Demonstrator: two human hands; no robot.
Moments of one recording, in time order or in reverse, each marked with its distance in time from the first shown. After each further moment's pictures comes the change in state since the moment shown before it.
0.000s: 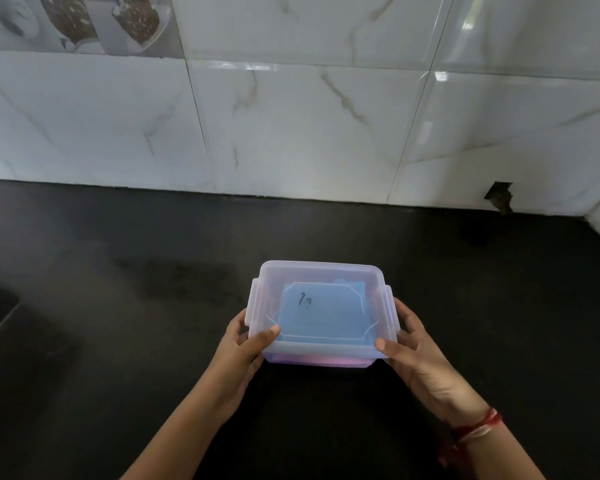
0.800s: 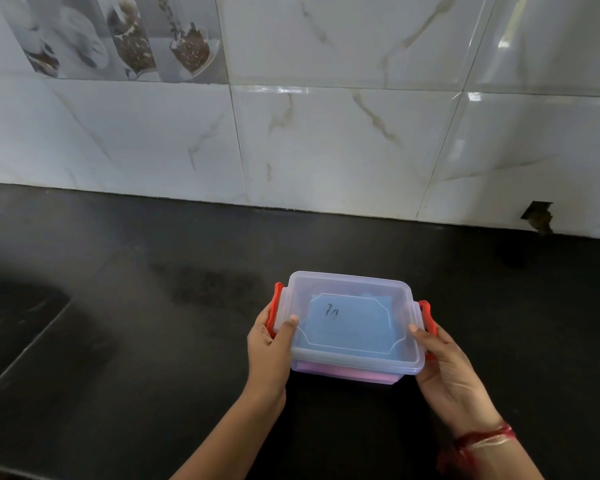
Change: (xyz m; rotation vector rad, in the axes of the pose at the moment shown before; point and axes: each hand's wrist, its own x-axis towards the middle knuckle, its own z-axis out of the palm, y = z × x) left_hand 0.000 0.001 0.031 0.020 0.298 0.299; right_hand 0.007 -0.012 0.029 0.445 0.195 -0.049
